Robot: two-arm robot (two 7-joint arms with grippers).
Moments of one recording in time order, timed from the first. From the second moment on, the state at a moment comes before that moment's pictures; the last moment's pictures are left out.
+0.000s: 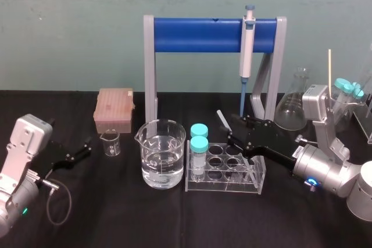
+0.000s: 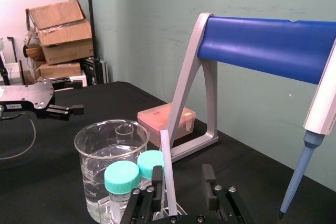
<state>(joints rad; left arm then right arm) -0.20 0.60 0.45 -1.41 -0.25 -0.12 0.03 0.47 0.41 -0.47 -1.10 0.47 -0.18 0.67</state>
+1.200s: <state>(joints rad) -0.20 0.60 0.45 -1.41 -0.25 -0.12 0.03 0.43 0.35 -0.34 -1.22 0.56 -0.33 0.66</state>
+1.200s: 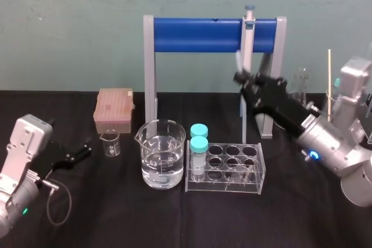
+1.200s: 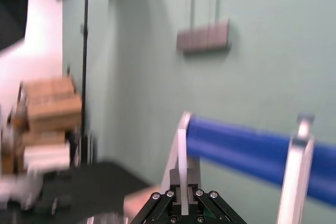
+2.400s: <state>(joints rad) -0.20 0.60 0.45 -1.41 -0.25 -0.12 0.03 0.39 0.29 -0.23 -1.15 0.62 -0.52 0.71</state>
